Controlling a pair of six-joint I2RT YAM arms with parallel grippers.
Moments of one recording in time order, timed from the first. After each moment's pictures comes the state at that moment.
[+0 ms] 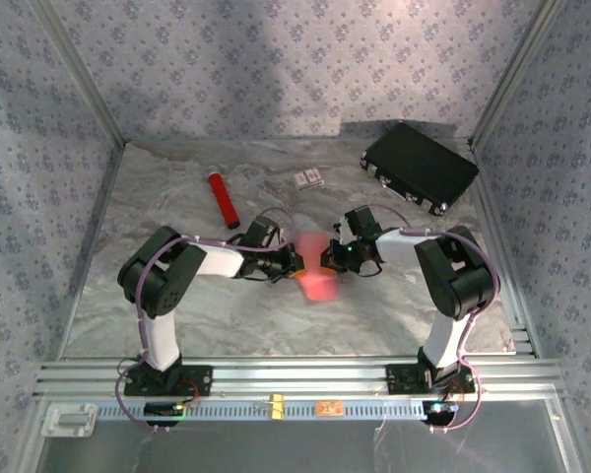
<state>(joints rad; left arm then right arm) -0.65 1.88 0.85 0.20 0.54 -1.03 0.44 1.79 0.87 -0.15 -0.55 0.60</state>
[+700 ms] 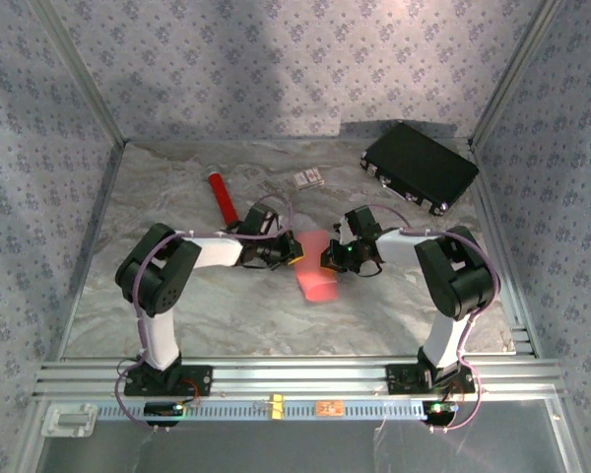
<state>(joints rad) -0.62 1.89 0.96 0.10 0.53 -0.98 0.44 1.79 0.87 -0.15 -0.55 0.60</state>
